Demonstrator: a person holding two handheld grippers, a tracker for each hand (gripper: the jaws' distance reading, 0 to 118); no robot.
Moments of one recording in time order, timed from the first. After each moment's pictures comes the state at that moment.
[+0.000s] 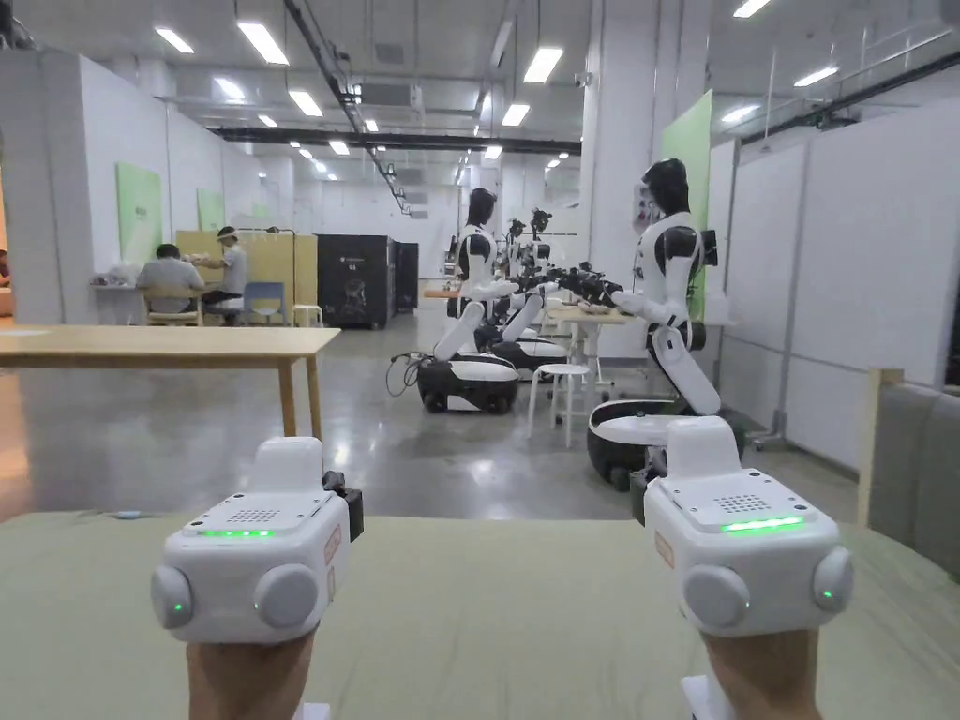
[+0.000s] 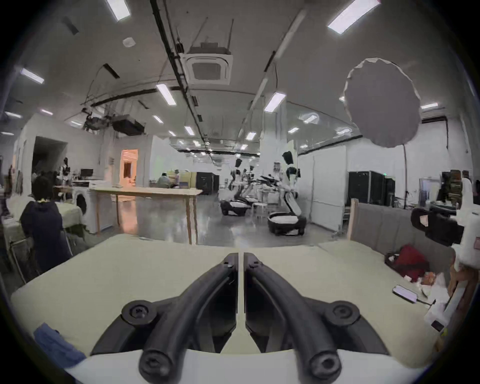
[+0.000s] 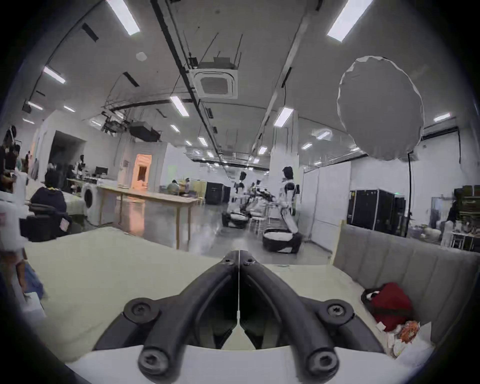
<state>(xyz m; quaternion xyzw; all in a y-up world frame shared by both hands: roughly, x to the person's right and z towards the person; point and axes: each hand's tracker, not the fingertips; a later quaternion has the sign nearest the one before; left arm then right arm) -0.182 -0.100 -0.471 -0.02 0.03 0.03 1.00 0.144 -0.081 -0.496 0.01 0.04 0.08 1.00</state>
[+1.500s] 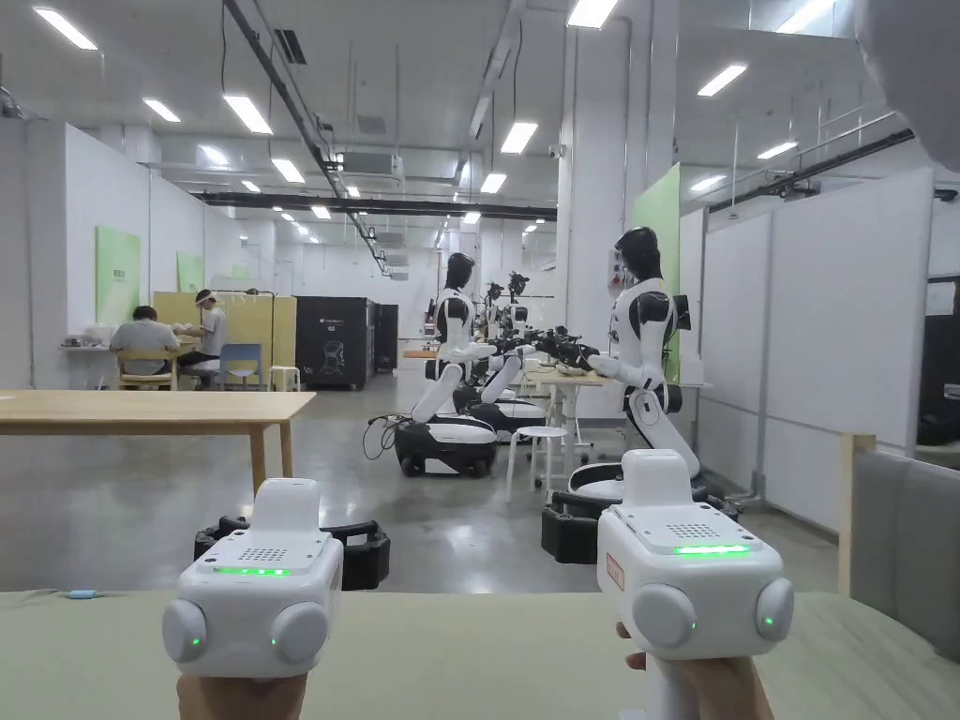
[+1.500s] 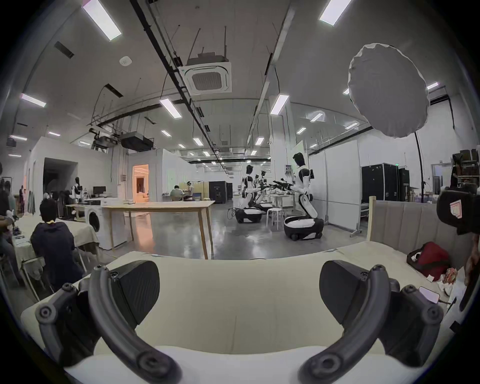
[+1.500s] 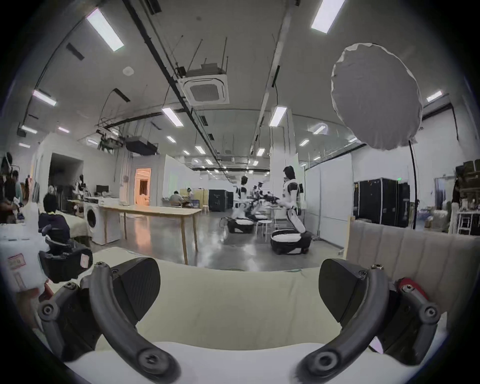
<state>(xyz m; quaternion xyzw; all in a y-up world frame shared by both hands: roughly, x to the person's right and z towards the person) -0.165 -0.074 -0.512 0.01 0.06 -0.02 1.00 0.138 -0.047 -0.509 0.02 0.06 0.03 1.00</state>
